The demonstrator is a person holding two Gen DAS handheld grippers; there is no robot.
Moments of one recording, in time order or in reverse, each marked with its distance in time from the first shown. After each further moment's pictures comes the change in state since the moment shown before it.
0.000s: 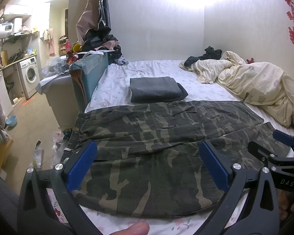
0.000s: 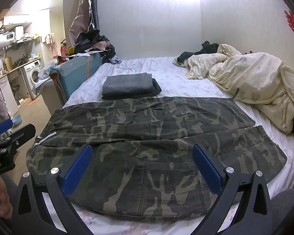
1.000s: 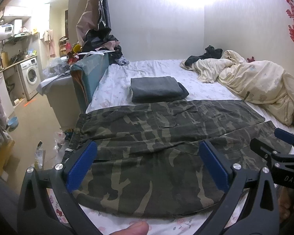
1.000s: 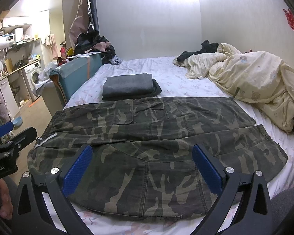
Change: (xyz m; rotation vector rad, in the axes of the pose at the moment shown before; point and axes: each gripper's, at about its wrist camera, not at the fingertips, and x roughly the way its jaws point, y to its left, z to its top) left arm 0.011 0.009 -0.003 0.002 0.005 0.005; right arm 0.000 0.002 0.001 0.007 0.005 0.007
